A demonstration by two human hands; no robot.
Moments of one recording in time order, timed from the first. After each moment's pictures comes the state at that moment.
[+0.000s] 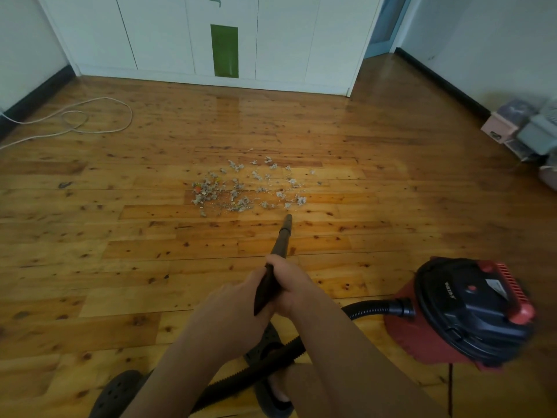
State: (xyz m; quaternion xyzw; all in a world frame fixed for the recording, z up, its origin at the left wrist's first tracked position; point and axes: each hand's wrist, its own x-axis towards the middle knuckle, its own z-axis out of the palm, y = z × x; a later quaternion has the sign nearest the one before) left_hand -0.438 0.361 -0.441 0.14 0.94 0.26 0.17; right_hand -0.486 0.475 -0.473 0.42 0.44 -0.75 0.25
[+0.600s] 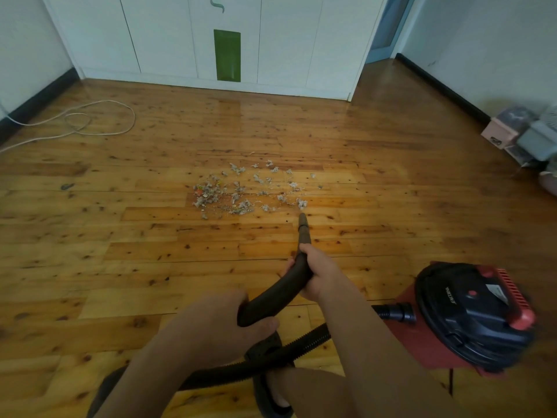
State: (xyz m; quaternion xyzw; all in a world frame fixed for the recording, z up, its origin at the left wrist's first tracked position) left_hand -0.439 0.338 -0.422 0.12 0.92 0.24 0.30; right_hand -0.504 0.520 -0.476 0.46 0.37 -0.79 0.14
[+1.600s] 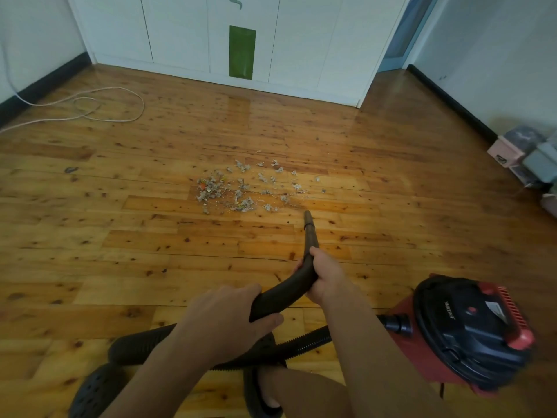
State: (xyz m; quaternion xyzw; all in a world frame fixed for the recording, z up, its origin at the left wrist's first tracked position) left_hand -0.439 0.350 -0.437 0.18 0.95 0.17 0.20; right_hand -0.513 0.526 -0.496 0.47 0.43 -0.76 0.09
